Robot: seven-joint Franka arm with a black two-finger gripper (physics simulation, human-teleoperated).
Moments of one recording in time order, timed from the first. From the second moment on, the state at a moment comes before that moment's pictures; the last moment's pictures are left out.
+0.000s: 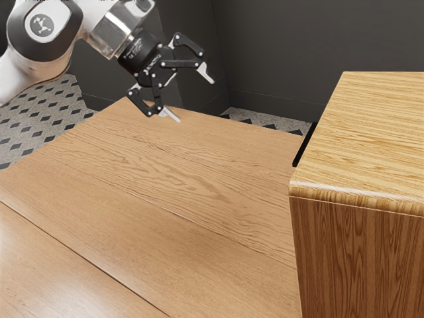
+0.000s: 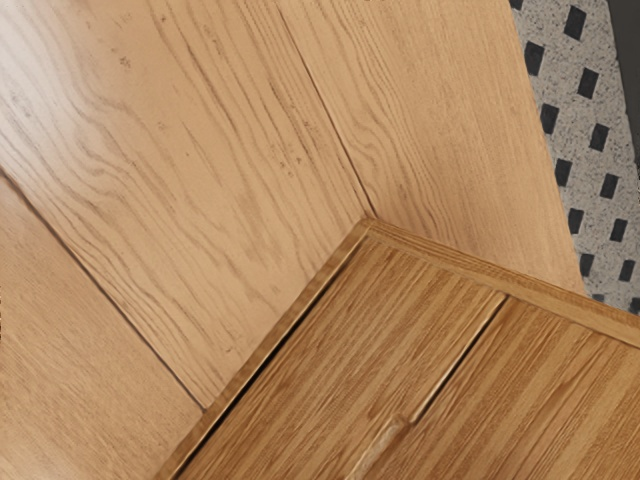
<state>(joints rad) -1.86 -0.55 1.56 -1.28 0.07 1.74 -1.13</state>
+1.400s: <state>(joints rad) -2.21 -0.66 1.71 -1.24 0.07 1.94 -0.42</state>
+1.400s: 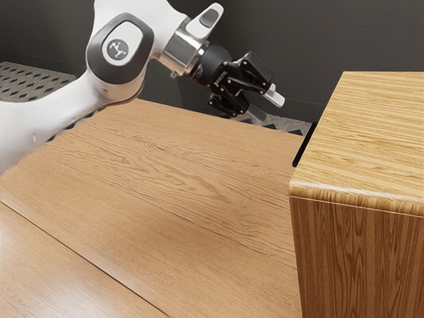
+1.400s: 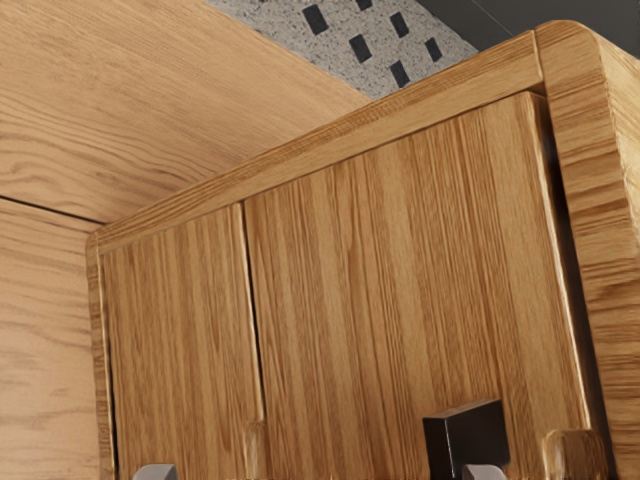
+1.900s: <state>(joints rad) -2.25 -0.66 1.72 -1.25 0.02 1.95 -0.51</state>
